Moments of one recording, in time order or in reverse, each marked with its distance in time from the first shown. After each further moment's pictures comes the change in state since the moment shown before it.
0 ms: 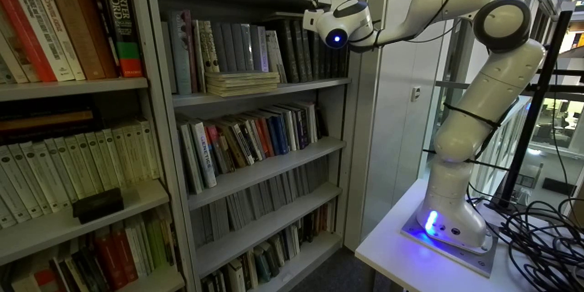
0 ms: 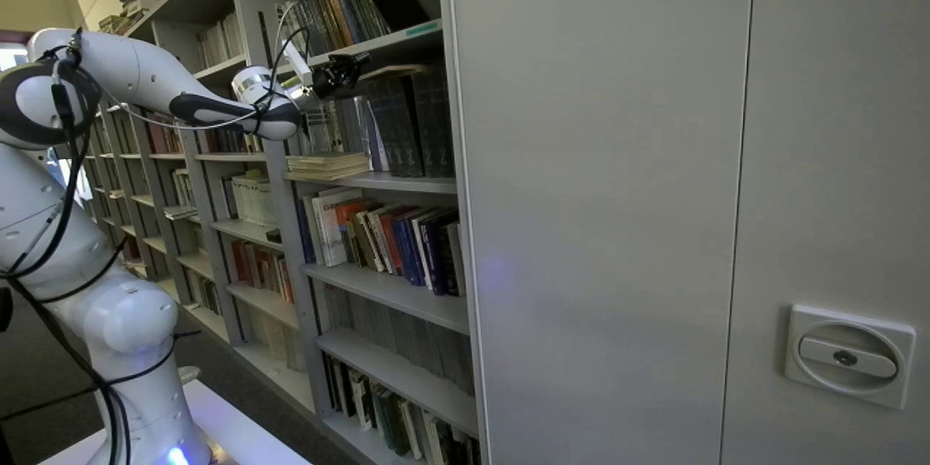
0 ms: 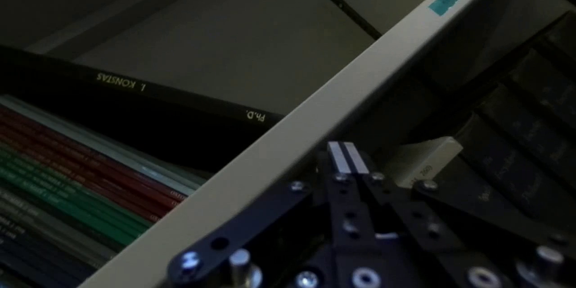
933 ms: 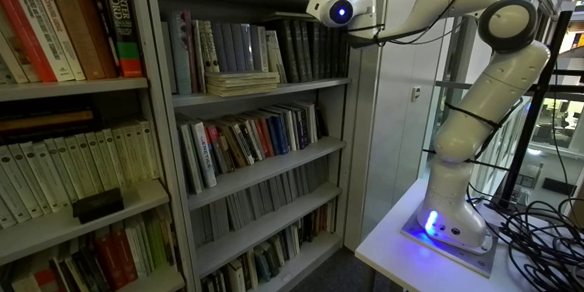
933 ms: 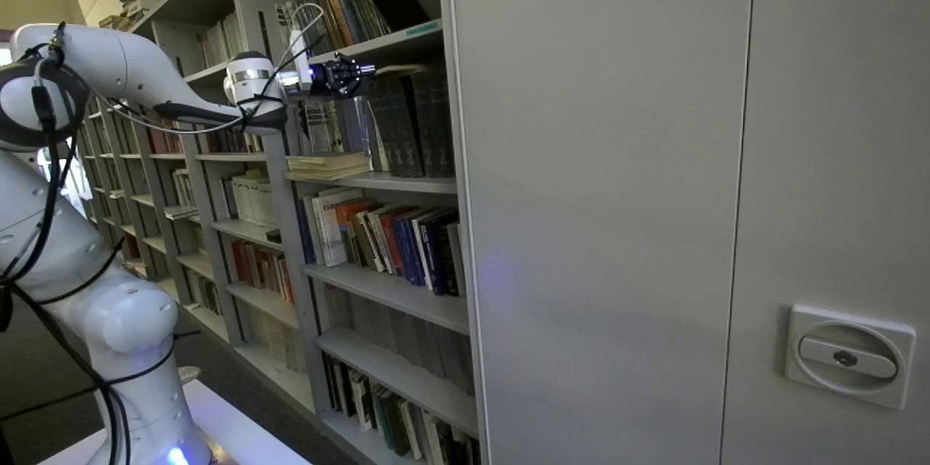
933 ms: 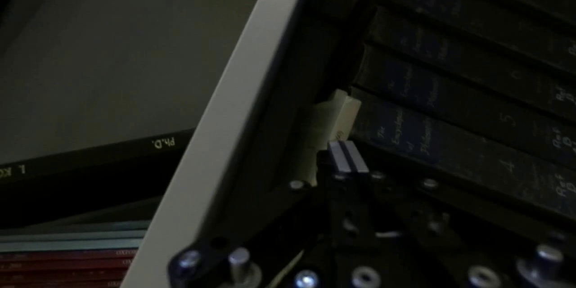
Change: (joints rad) arm -0.002 -0.037 -0.020 0.035 0.469 0.103 -0.006
